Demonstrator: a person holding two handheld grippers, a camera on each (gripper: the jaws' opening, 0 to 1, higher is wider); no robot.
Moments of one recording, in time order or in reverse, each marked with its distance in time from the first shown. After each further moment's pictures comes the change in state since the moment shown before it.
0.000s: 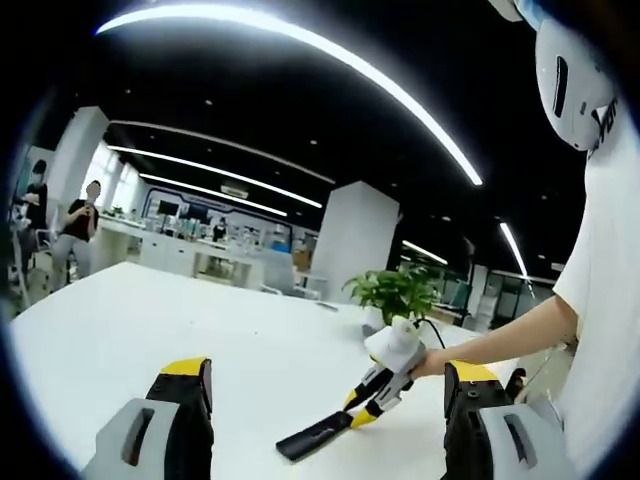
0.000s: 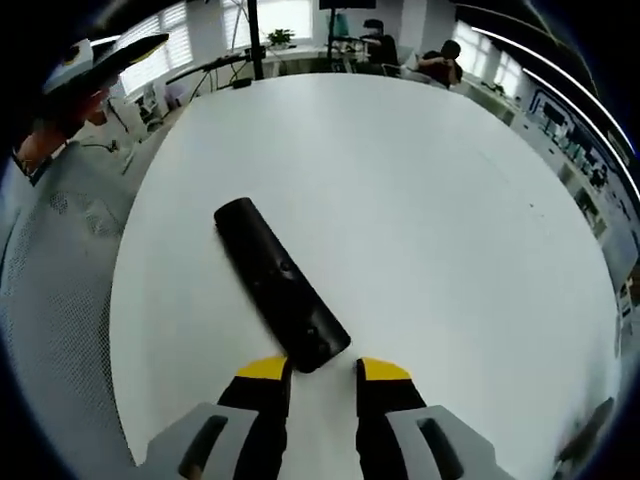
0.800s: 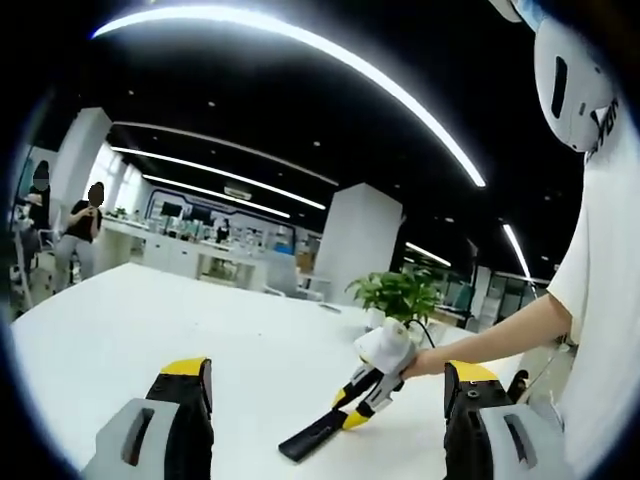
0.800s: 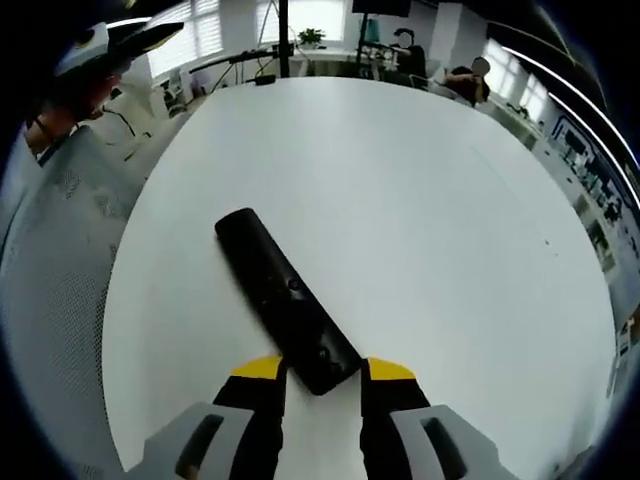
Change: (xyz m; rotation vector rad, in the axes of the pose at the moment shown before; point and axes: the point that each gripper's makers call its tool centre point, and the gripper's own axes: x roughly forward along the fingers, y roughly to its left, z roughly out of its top) left arm -0.008 -0.002 0.007 0.004 -0.003 0.018; right arm 0.010 -0.001 0.019 -0.113 -0.010 0.029
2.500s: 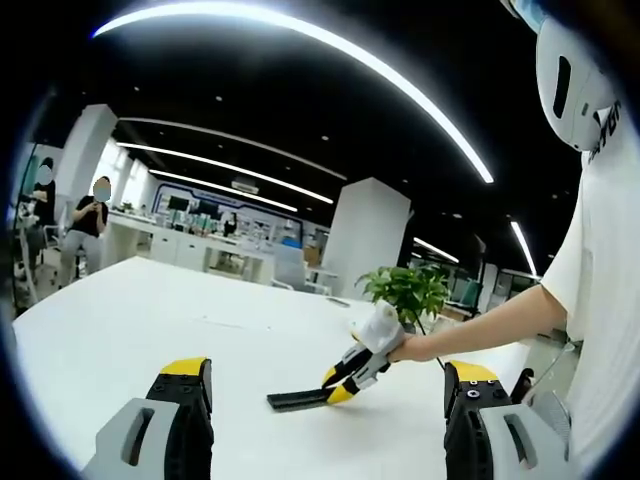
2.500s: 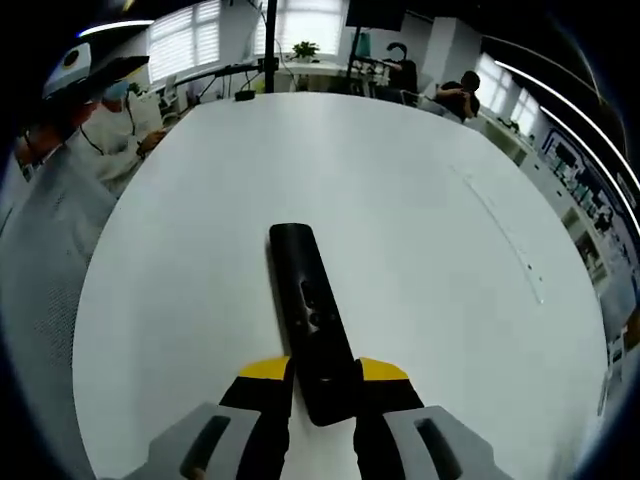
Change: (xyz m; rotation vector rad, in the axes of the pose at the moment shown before) left arm 0.000 0.016 -0.008 -0.009 0.027 0.030; right arm 0.011 -0.050 0.029 -0.039 -0.069 -0.052
